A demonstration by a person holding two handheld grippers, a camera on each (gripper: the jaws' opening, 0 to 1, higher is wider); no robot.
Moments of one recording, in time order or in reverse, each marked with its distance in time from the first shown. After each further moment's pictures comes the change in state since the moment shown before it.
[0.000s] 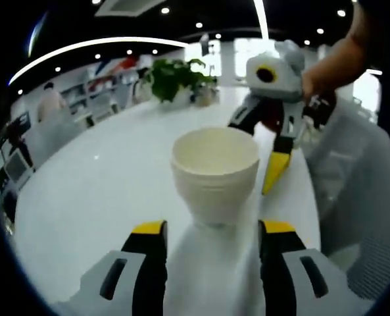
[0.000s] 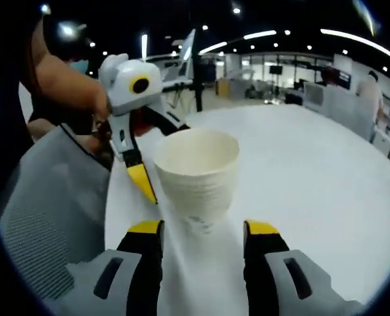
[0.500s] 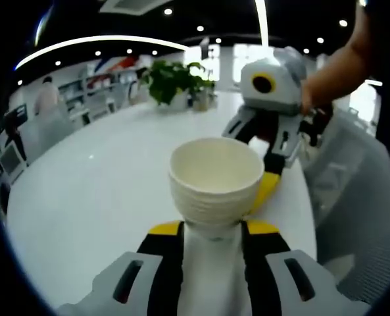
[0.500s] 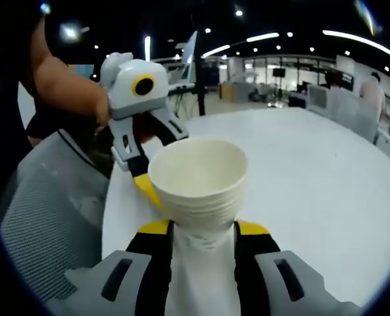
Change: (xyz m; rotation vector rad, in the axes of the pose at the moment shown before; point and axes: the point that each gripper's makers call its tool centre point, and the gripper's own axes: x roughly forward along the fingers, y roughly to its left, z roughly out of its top) left arm 0.007 -0.001 0.009 -0.077 -0.033 -0.030; right arm 0.010 -0.003 0.008 0.026 -0.039 0.015
